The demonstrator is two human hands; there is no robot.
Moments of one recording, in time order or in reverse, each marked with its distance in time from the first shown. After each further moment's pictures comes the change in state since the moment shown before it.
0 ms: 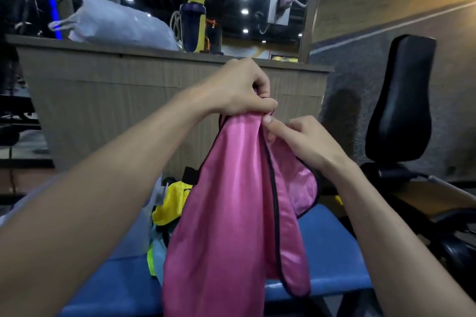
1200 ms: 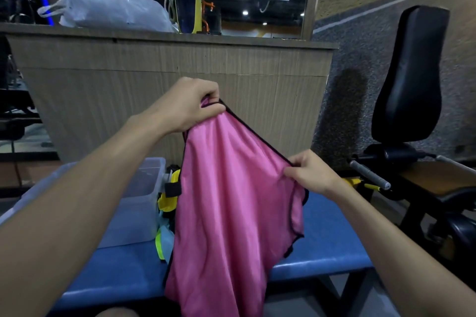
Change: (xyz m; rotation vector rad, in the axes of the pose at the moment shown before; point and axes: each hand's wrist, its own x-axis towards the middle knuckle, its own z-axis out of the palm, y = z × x) left_hand -0.052 -0.088 0.028 0.142 0.061 0.005; right_hand -0.024 0.115 0.045 0.029 -0.207 0.211
